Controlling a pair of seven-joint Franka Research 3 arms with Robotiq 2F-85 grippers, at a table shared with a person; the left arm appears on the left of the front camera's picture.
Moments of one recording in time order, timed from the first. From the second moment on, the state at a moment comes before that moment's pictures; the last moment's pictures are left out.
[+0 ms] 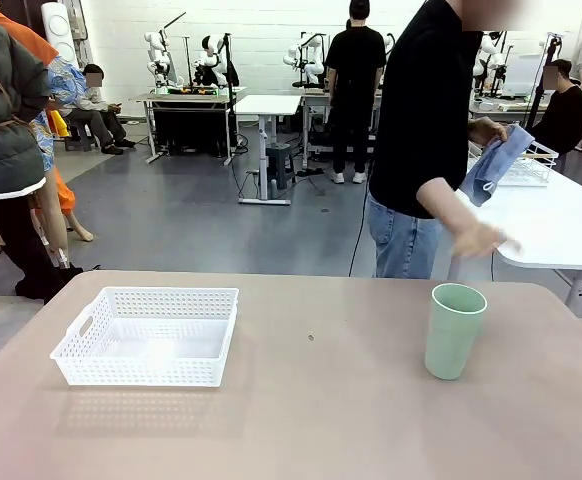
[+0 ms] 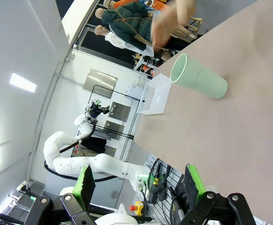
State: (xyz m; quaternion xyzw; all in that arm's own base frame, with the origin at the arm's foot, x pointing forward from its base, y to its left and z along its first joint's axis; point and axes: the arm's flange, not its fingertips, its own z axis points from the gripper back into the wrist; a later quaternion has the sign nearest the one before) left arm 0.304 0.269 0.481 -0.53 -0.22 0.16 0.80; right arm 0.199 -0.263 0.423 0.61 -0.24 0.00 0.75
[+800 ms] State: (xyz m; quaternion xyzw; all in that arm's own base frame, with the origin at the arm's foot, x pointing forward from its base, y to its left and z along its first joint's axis) left arm 0.358 0.170 0.559 -0.13 -0.33 -0.07 0.93; right arm 0.259 -0.245 0.413 0.38 -0.32 0.37 0.79
